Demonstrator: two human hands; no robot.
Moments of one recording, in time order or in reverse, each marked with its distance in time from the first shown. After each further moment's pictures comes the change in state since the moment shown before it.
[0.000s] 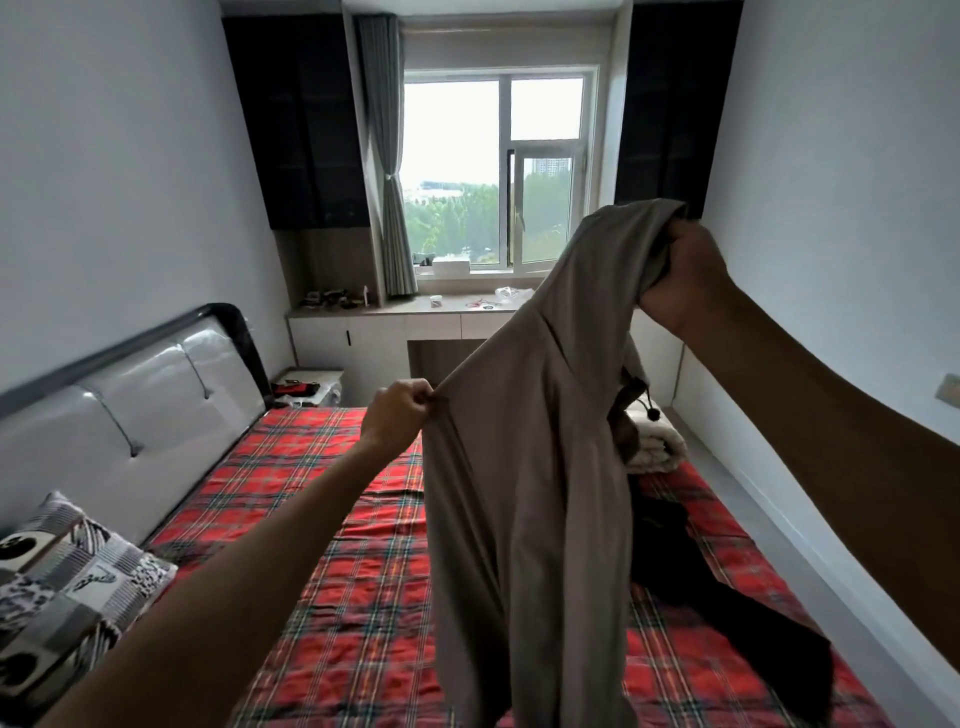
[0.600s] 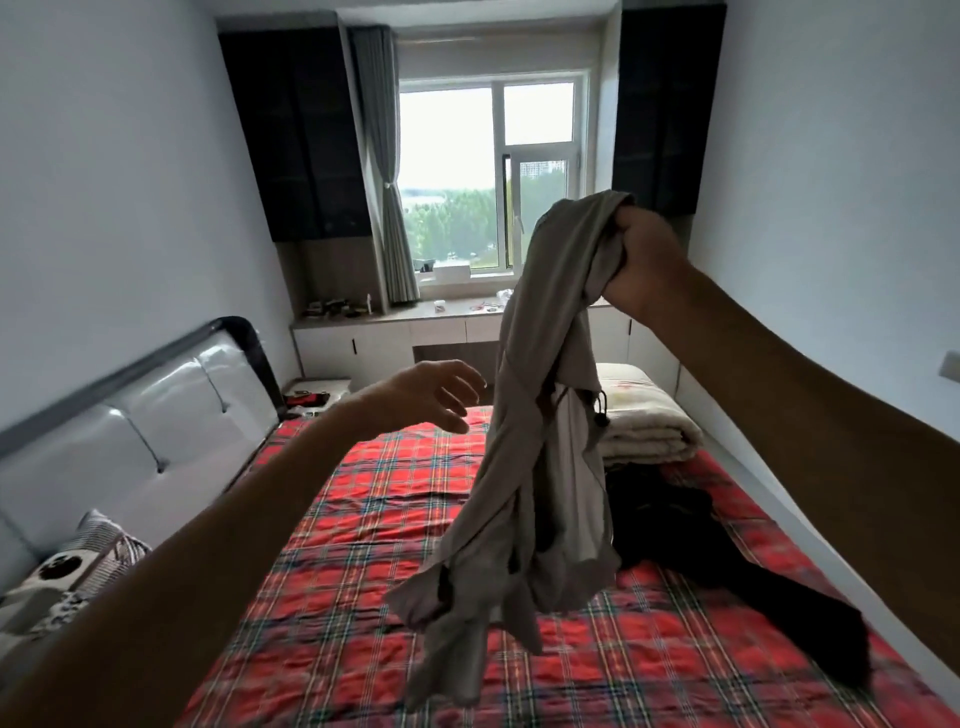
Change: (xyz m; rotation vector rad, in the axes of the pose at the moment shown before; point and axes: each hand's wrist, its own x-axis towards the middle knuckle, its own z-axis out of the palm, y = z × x) left_hand -0.022 -0.025 -0.135 -0.261 -0.713 0.272; right_hand -0.014 0.066 0.112 0.009 0.044 0.029
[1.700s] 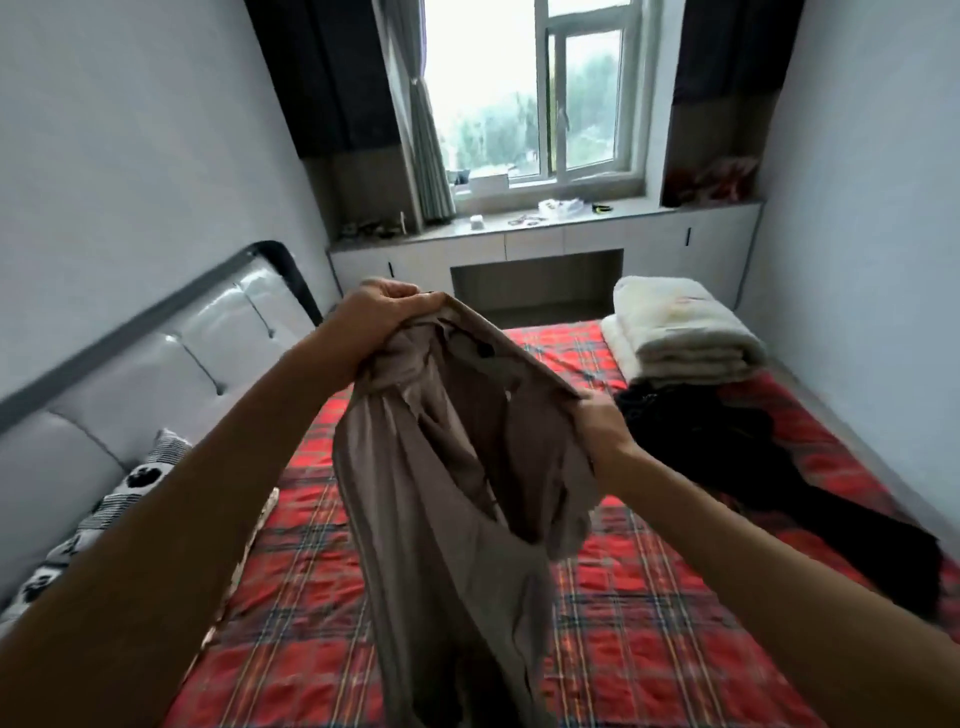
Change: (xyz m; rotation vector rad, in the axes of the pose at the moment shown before) left_hand -0.043 -0.026 -0.005 -0.295 0.513 -0.260; right_hand -0.074 0.256 -0.093 -0.512 0.069 0.249
